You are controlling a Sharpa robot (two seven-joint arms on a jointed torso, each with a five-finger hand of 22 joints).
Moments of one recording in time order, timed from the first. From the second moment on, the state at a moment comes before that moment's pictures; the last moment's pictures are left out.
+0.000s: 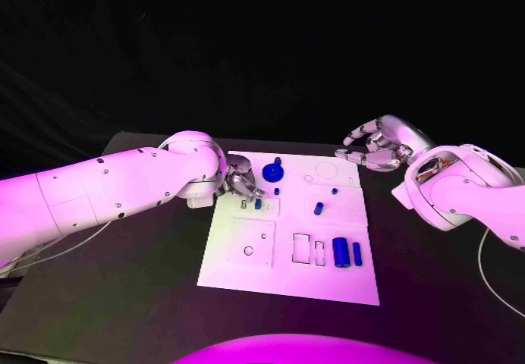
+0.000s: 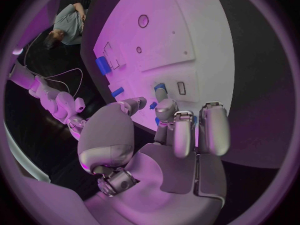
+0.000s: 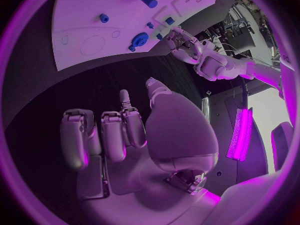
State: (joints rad) left arm 1.30 -0.67 -0.03 1.43 -1.14 0.25 -0.52; left_hand 0.86 -0.21 0.57 0.27 0.31 0.87 0.03 0.87 0.77 1.29 -0.04 1.19 0.96 1.47 -0.10 1.57 1.31 0.08 1.45 0.00 1.41 1.26; right arm 1.32 -0.96 -0.12 1.67 -1.22 -0.56 -0.22; right_hand 1.25 -0.14 0.14 0.29 0.26 0.93 0.15 0.15 0.46 1.45 0.07 1.39 1.31 1.47 -0.01 1.50 1.31 0.02 1.47 0.10 1.47 1.31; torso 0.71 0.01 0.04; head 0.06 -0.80
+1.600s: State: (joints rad) left arm 1.36 -0.51 -0.06 1.04 -1.10 0.37 -0.52; left_hand 0.95 -0.18 0.42 0.29 0.31 0.78 0.08 0.71 0.66 1.19 0.01 1.13 0.84 1.47 -0.06 1.55 1.31 0.08 1.41 0.03 1.36 1.18; right arm 1.31 -0.94 -0.12 1.66 -1.22 -0.56 -0.21; right_hand 1.25 -0.14 0.14 0.29 0.26 0.93 0.15 0.16 0.46 1.45 0.07 1.39 1.31 1.47 -0.01 1.50 1.31 0.02 1.47 0.10 1.47 1.31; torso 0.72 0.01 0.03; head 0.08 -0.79
